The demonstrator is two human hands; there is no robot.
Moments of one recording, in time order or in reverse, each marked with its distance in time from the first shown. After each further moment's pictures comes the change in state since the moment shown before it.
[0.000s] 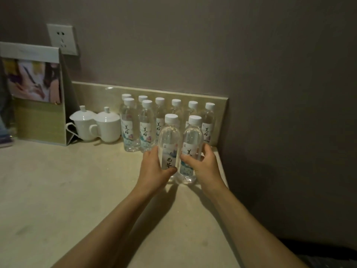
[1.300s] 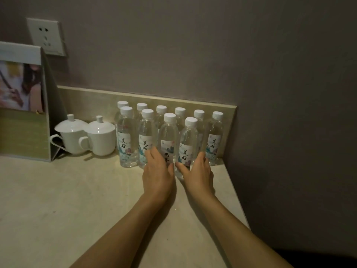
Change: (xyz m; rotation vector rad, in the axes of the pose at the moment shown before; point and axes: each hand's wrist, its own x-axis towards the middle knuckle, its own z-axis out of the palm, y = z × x) left_hand 0.067 -0.020 0.028 0.257 0.215 0.053; right_hand 0.057 0.023 0.044 -0.935 0.253 0.071
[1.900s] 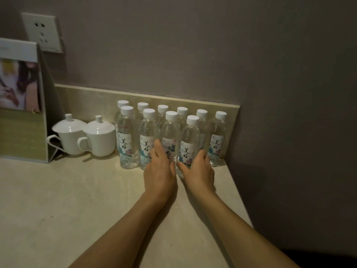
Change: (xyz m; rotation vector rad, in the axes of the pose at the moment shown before) left_hand 0.012 -0.007 0.005 0.065 -0.026 0.063; right_hand 0.013 -0.009 0.008 -0.068 0.028 0.002
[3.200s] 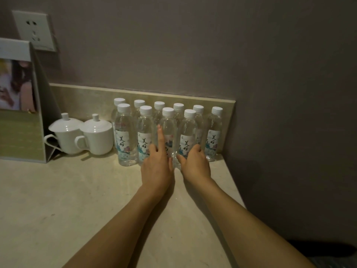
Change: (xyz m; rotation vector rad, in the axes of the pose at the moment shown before) left_hand 0.004 -0.009 0.000 0.089 -0.010 0.136; right_hand 0.009 -0.007 -0.003 -0.015 -0.102 0.033
